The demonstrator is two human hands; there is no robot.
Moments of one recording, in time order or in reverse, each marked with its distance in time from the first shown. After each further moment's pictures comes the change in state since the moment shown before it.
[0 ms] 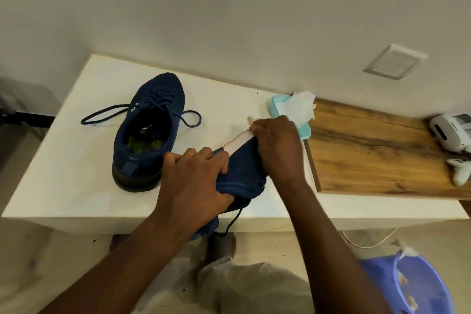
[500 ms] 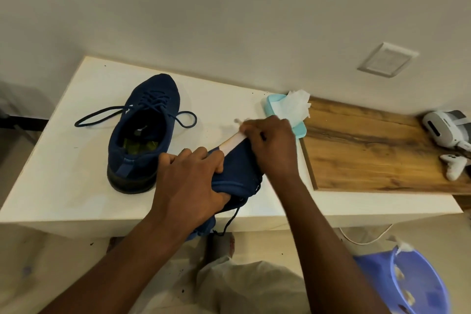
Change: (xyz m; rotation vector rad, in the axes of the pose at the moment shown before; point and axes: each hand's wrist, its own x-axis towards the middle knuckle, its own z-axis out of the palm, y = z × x) left_hand 0.002 0.000 -0.001 -0.014 -0.021 -0.004; right_hand 0.005 0.013 0.010 0.032 0.013 -0.048
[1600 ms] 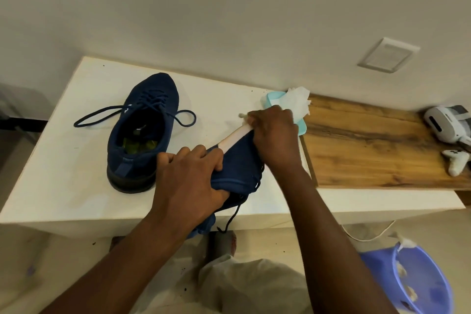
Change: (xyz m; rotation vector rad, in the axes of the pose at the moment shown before) left_hand -0.001 0.001 0.001 -0.003 0.020 -0.008; right_hand 0.013 -0.006 -0.007 -0.274 -0.021 -0.023
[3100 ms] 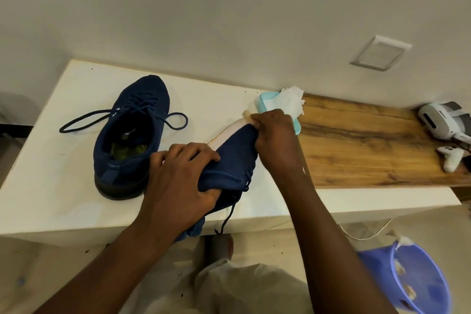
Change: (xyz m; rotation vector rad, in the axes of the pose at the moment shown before) left_hand 0.004 -0.004 0.002 -0.115 0.032 0.064; right_hand 0.000 0.027 0.005 0.071 -0.047 0.062
